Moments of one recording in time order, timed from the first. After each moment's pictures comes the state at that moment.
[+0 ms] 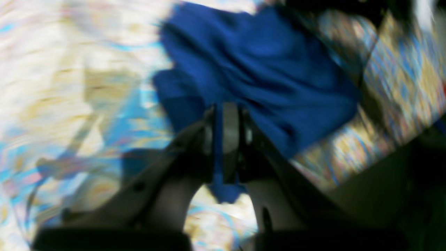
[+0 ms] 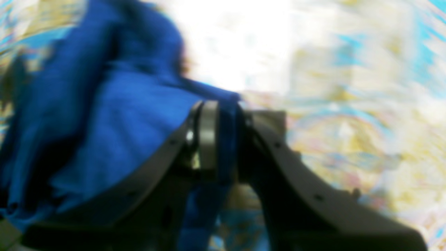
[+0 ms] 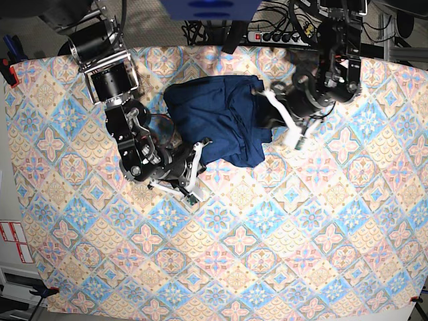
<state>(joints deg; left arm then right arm) 17.4 -11.5 0.3 105.9 -33.5 -20.1 53.4 15.6 6.0 -20.1 71.5 16.8 26.1 -51.3</state>
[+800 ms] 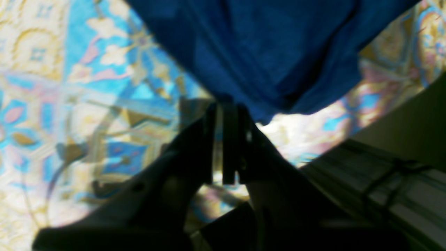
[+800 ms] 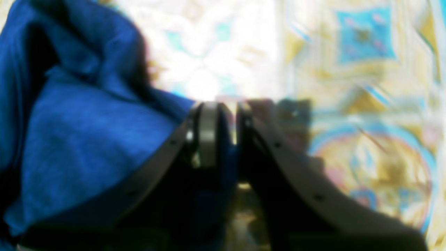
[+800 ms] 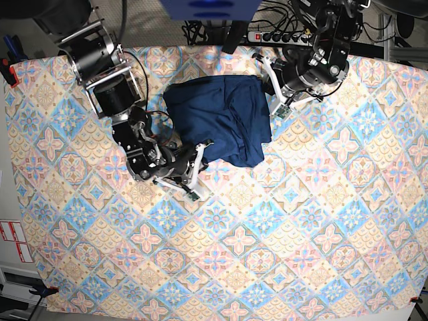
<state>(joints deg) 22.3 -17.2 8.5 103.6 -18.6 -20.1 53.1 21.7 6.6 -29.8 51.6 17.9 26.1 -38.4</state>
